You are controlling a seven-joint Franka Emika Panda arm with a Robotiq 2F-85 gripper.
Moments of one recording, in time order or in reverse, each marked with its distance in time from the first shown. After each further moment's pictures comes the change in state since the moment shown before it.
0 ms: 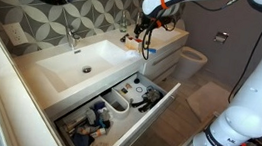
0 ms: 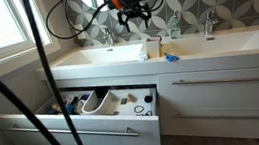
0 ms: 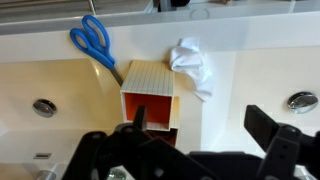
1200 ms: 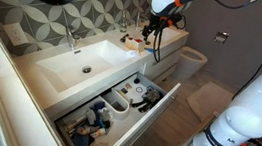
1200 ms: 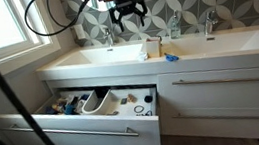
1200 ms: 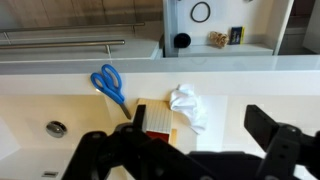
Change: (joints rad) arm 0.005 -0.191 -0.003 -0.154 -0.079 -0.129 0.016
